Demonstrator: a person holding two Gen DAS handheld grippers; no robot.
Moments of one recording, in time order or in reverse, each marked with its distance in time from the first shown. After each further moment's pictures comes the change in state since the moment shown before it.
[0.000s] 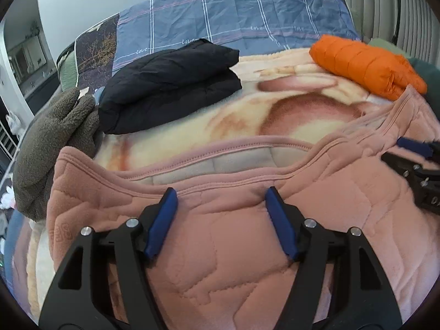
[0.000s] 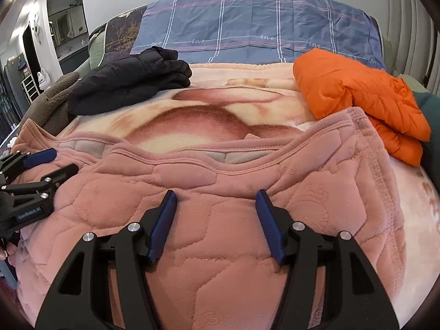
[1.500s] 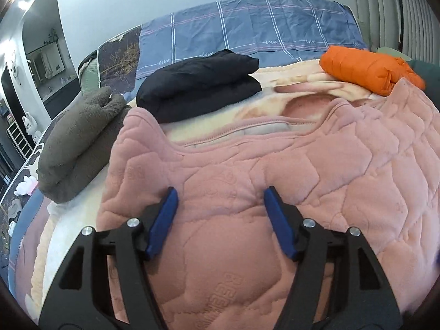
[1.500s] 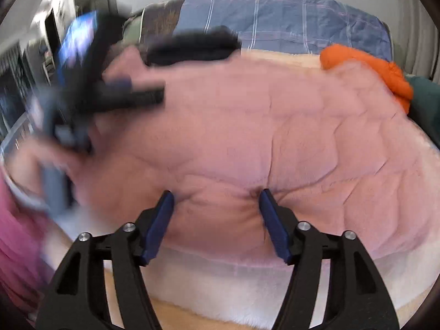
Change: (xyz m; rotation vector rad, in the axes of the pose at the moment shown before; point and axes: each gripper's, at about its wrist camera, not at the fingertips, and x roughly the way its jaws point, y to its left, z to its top) left arm -0.038 0.016 -0.042 0.006 -0.088 0.097; right arm -0.100 0.108 -0.141 -0.102 -0.015 0.069
